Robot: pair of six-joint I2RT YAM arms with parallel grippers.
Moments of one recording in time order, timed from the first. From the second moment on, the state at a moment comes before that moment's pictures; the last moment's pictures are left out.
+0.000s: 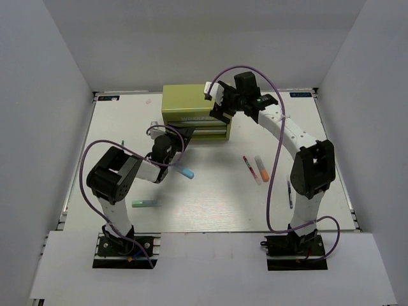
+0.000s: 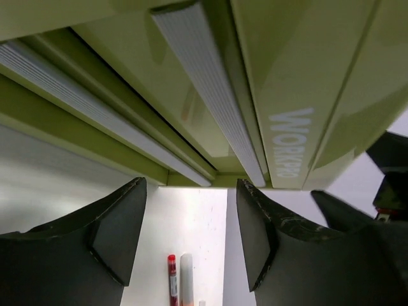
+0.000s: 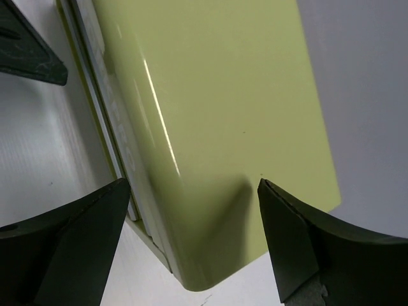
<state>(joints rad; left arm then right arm) -0.47 1.83 0.67 1.01 -0.11 -1.32 0.48 1.89 1.73 -0.42 -0.41 -0.87</state>
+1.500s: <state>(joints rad) -0.51 2.09 0.80 1.37 -0.20 -1.42 0.48 1.93 1.78 -0.47 -0.36 -0.90</state>
